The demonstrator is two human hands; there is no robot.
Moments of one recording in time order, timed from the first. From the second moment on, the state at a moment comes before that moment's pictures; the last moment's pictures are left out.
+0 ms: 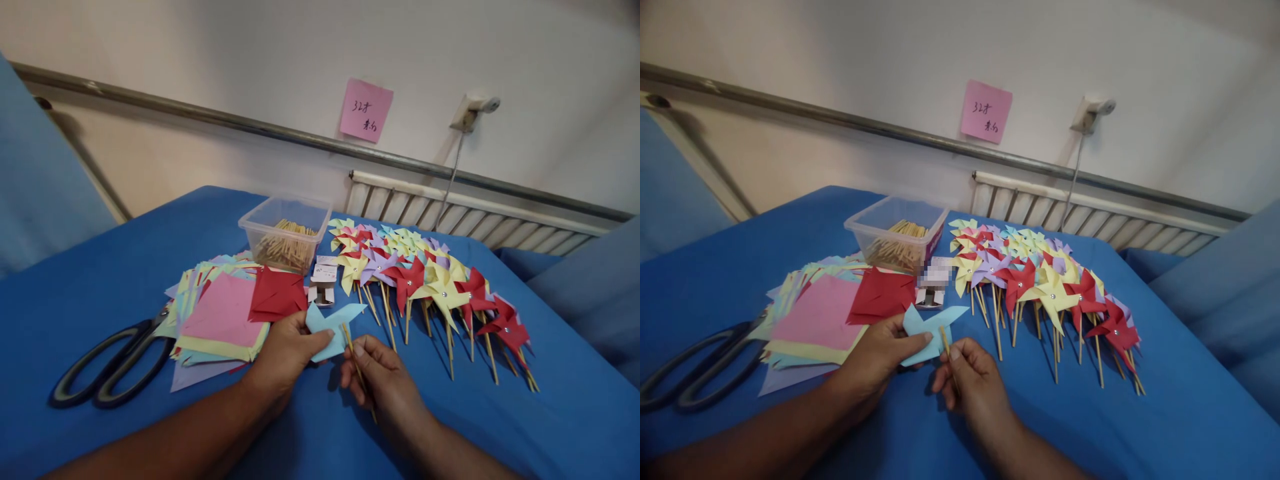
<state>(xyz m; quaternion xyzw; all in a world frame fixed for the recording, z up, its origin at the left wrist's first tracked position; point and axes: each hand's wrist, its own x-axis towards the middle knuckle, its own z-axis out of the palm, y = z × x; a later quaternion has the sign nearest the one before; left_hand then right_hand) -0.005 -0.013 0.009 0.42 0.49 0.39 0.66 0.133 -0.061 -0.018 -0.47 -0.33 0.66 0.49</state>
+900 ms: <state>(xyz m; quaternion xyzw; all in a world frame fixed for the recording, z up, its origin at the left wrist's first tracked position) -0.003 -0.014 0.011 0.43 0.50 0.38 0.65 0.135 -0.062 -0.022 -0.46 -0.36 0.65 0.48</state>
